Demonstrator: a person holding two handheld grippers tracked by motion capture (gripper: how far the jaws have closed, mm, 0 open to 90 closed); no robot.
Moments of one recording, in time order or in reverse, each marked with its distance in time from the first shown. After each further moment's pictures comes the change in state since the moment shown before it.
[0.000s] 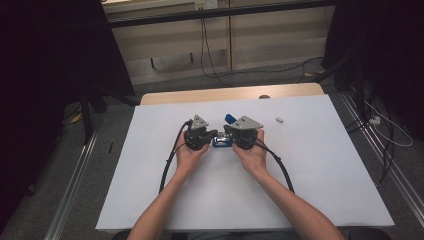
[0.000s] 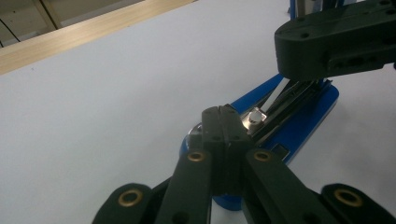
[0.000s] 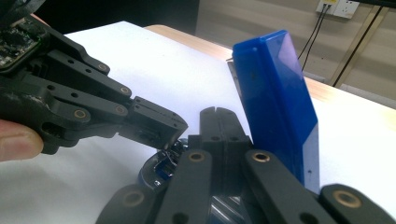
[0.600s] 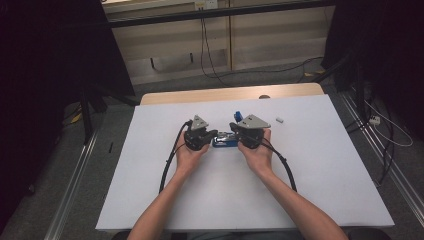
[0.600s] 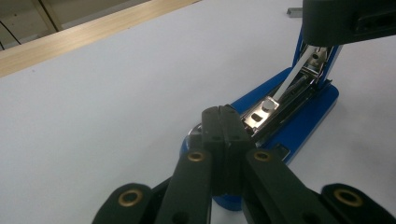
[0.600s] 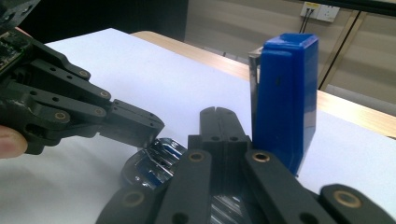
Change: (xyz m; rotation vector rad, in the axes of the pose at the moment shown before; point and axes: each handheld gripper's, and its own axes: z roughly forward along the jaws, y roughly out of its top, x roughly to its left) left arm 0.000 -0.001 0.000 -0.008 0.001 0.006; right arm -0.011 0.000 -0.013 -0.017 -0.039 0.013
